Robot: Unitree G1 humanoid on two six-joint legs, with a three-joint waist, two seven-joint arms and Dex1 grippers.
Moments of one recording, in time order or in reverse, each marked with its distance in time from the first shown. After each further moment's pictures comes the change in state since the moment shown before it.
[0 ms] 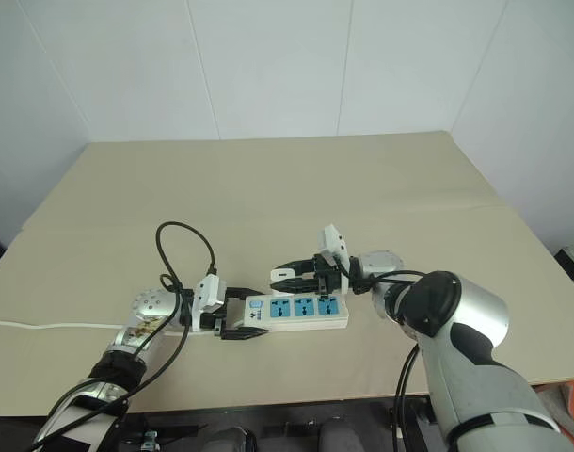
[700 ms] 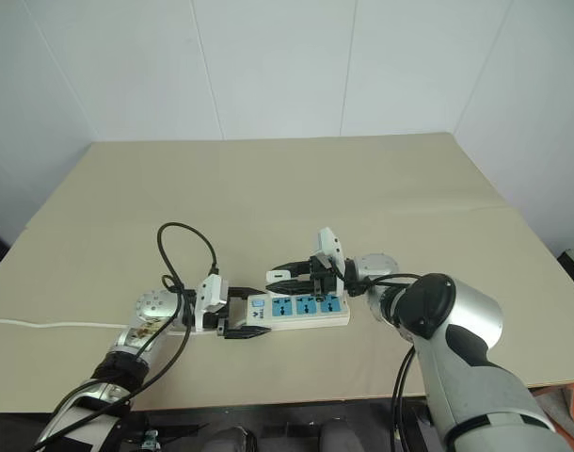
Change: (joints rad) left arm 0.000 -0.017 -0.002 0.003 0.008 -0.001 0.026; right arm 0.019 0.022 -0.001 0.000 -0.009 -0.023 -0.038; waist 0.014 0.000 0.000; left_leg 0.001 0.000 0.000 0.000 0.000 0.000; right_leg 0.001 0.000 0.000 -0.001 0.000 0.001
